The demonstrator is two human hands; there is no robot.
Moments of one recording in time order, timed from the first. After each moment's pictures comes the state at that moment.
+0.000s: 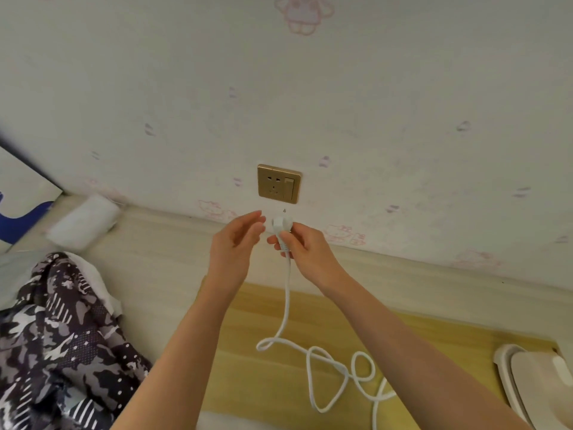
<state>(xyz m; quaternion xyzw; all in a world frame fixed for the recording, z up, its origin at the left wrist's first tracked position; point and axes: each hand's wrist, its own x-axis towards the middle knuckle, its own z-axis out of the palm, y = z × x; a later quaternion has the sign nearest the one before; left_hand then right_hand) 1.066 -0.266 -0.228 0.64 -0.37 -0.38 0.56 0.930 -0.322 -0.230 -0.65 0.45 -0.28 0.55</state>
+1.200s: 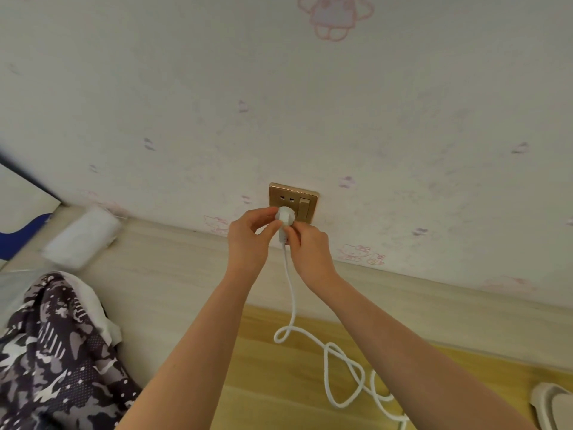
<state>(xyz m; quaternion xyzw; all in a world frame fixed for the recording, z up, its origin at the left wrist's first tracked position) 1.090 -0.350 -0.255 0.67 -0.37 -0.32 0.55 0.978 -0.385 -0.267 -0.72 0.52 -0.28 0.36</state>
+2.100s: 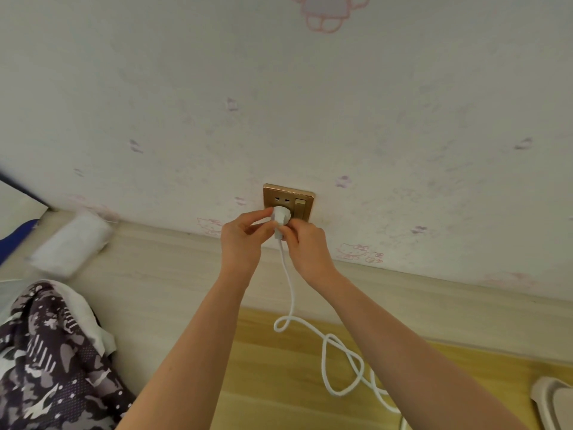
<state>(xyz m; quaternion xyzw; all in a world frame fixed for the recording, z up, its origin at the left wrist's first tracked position) 1.094 -0.357 -0.260 0.64 -0.31 -0.39 0.58 0.980 -0.399 -0.273 -0.73 0.51 -0.27 0.36</state>
